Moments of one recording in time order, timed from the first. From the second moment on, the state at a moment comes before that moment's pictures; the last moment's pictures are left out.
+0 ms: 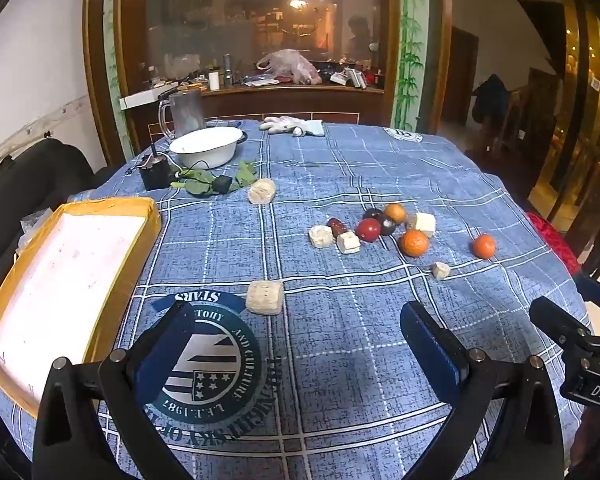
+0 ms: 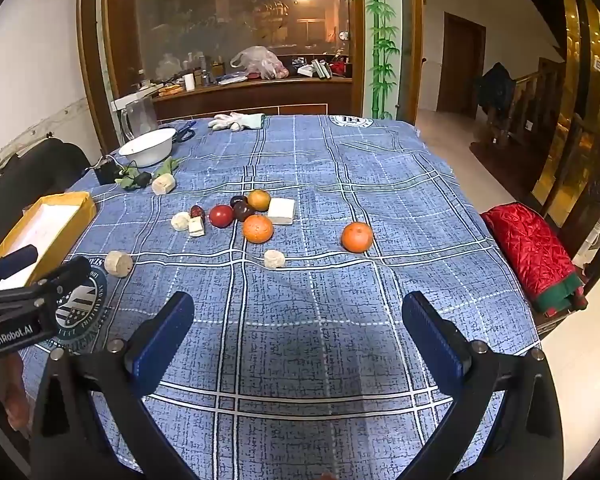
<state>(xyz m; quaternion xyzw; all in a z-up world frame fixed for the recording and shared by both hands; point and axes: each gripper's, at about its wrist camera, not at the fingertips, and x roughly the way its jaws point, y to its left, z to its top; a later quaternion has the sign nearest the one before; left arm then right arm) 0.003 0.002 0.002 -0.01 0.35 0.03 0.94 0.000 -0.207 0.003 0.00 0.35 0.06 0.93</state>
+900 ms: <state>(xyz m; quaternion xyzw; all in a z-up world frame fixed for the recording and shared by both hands) 0.010 0.014 -0.008 -0.02 0.35 0.04 0.93 -0.005 -0.206 -0.002 0.00 0.34 0.08 0.94</state>
